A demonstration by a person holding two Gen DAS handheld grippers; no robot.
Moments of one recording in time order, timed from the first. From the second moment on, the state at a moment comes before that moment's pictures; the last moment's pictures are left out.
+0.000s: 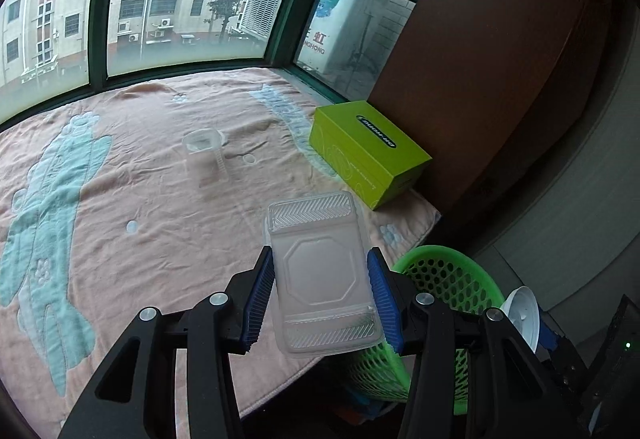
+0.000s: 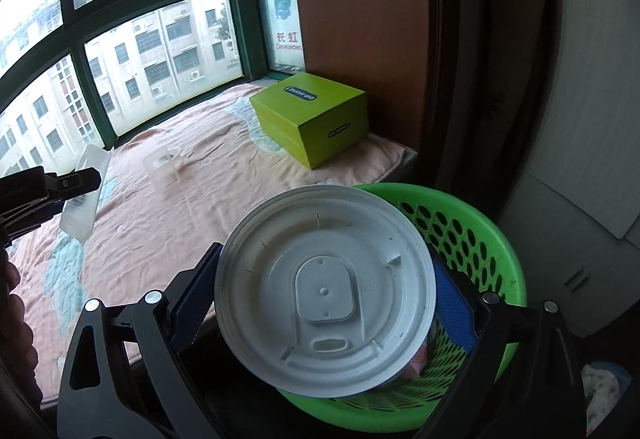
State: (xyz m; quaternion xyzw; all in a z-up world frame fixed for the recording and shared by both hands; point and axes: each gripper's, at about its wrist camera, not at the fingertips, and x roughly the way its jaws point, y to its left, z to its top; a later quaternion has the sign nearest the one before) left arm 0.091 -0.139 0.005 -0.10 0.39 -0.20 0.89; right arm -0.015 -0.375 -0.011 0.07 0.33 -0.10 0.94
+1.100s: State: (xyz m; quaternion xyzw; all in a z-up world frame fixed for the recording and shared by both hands) left arm 0.065 -0.198 0.024 -0.07 0.37 -0.28 0.89; right arm -0.032 -0.416 -0.009 0.07 0.31 -0.15 0.94
